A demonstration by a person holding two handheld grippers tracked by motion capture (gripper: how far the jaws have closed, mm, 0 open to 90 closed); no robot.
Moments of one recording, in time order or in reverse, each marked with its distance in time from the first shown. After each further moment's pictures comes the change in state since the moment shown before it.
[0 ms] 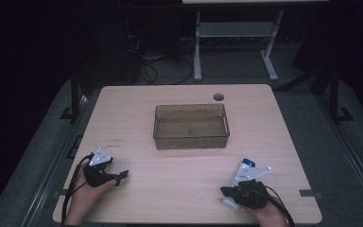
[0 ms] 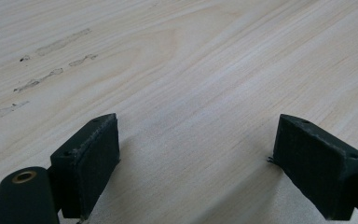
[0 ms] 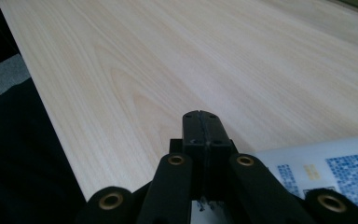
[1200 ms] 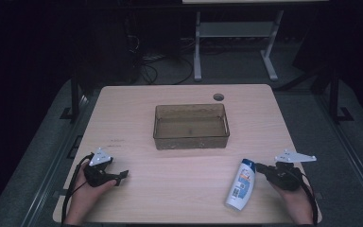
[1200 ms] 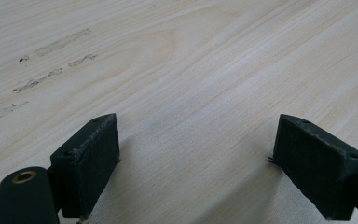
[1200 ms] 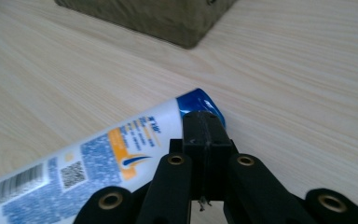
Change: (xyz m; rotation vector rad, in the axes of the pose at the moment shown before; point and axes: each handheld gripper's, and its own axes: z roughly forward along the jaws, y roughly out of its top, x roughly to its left) left arm 0.000 0.000 0.000 0.000 -0.003 0.001; right arm -0.086 -0.022 -0.052 -0.157 -0.258 0.147
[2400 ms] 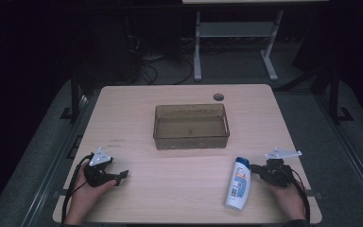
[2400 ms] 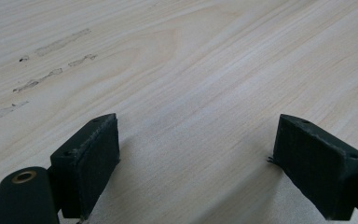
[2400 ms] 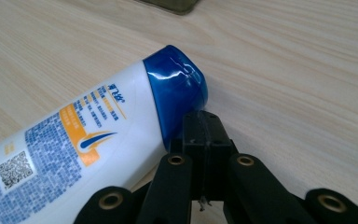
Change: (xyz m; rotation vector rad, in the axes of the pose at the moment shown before) left arm 0.000 0.000 0.000 -0.001 0.001 0.000; right arm -0.004 0.000 0.031 0.107 0.001 0.011
